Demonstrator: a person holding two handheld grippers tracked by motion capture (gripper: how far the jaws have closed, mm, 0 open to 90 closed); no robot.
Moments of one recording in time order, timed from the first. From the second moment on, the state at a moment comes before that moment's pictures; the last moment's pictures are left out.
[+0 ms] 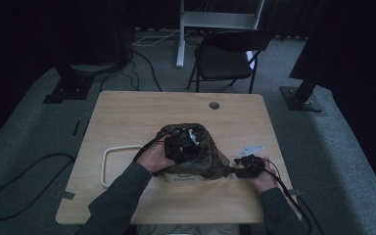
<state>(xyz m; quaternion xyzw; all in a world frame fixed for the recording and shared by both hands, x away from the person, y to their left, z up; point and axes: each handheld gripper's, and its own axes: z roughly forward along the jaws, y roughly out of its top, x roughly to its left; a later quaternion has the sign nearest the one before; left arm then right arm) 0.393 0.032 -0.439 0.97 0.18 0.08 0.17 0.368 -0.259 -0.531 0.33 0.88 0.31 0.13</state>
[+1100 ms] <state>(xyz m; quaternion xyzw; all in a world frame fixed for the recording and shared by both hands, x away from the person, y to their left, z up) 0.390 0.058 -0.403 0.93 0.22 0.10 0.28 0.368 -0.259 -0.532 0.34 0.88 0.31 0.13</state>
